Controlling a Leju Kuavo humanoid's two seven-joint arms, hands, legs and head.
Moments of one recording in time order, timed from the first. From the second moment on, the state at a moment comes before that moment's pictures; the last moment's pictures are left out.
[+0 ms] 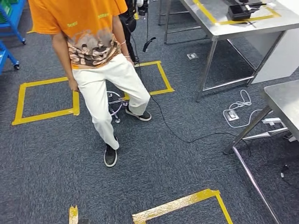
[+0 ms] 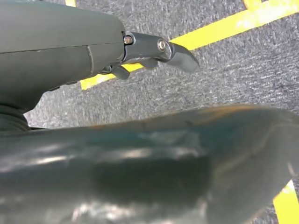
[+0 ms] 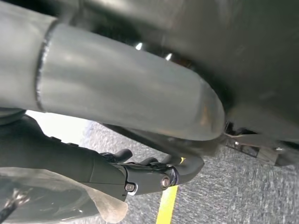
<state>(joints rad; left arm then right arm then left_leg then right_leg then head) -0.09 -0.23 1.07 -0.21 -1.09 0.22 -0.27 -0.05 0.17 -0.24 -0.19 0.73 -0.01 0.01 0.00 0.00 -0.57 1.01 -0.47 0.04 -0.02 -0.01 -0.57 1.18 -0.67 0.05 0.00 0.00</state>
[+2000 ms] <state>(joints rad) -0.09 -0.23 1.04 -0.21 -1.15 0.23 -0.27 -0.04 0.17 -0.24 -0.19 0.74 0.00 0.00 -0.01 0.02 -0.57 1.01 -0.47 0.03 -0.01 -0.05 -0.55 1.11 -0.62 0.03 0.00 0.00</state>
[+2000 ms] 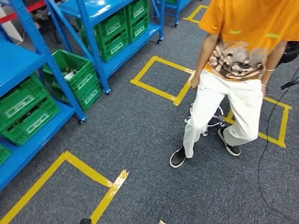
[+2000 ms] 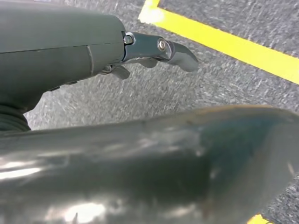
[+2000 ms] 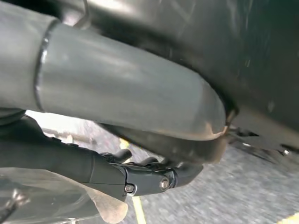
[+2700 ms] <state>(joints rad) -0.09 -0.23 1.02 -0.21 -1.17 0.22 -0.26 -0.03 0.17 -0.24 -0.19 0.75 0.01 0.00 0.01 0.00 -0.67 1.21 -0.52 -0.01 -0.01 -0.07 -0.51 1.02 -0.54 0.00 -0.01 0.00</state>
